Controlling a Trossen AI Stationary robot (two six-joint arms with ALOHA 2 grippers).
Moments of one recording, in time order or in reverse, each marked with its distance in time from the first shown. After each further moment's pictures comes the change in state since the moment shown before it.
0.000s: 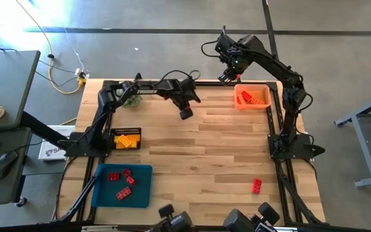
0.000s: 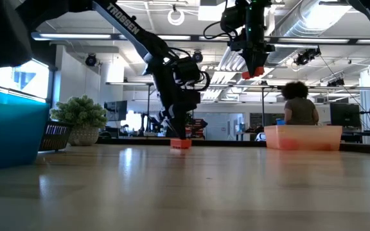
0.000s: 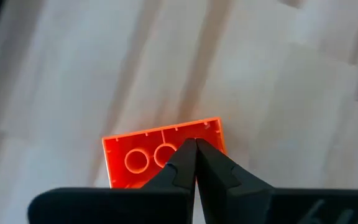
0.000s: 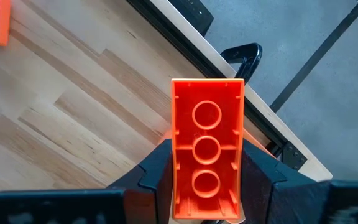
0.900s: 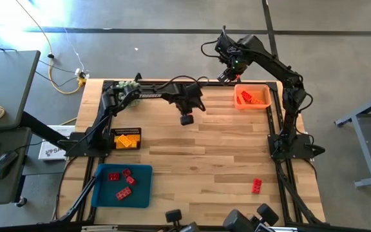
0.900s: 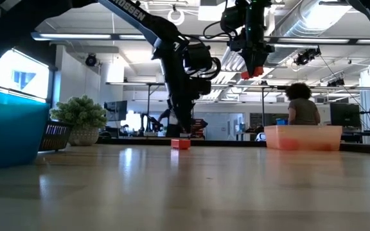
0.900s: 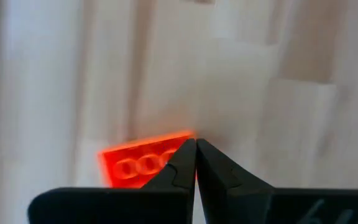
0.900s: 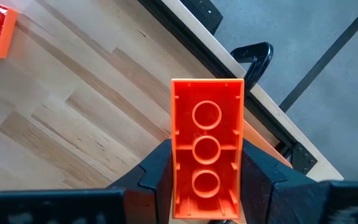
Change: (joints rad) left arm -0.094 0.004 0.141 -0.187 -0.068 0.114; right arm 0.000 0.000 0.000 0.000 -0.035 0.000
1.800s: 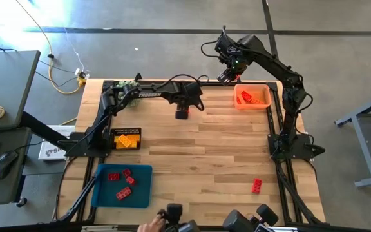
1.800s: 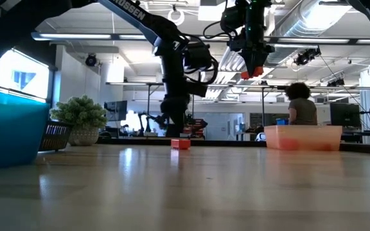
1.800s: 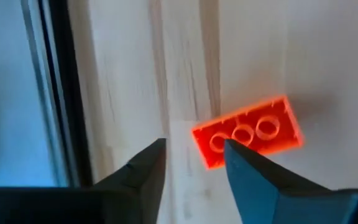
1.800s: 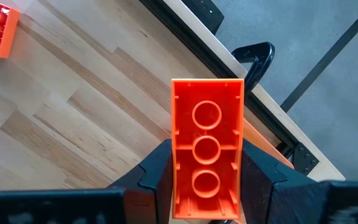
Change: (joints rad) left arm 0.008 -0.003 0.014 -0.007 -0.268 0.276; right arm 0.000 0.000 0.000 0.000 -0.005 0.000
